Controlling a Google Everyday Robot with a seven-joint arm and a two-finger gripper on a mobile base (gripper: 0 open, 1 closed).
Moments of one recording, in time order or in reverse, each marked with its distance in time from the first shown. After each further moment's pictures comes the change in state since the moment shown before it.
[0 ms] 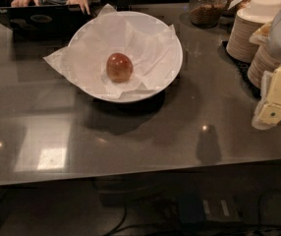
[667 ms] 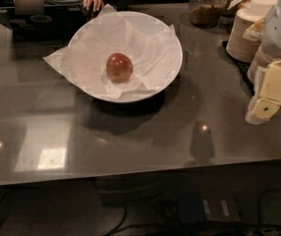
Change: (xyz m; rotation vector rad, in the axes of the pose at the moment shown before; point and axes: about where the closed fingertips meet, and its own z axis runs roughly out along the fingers) arm -0.011 -0.008 0.001 0.008 -0.019 -0.022
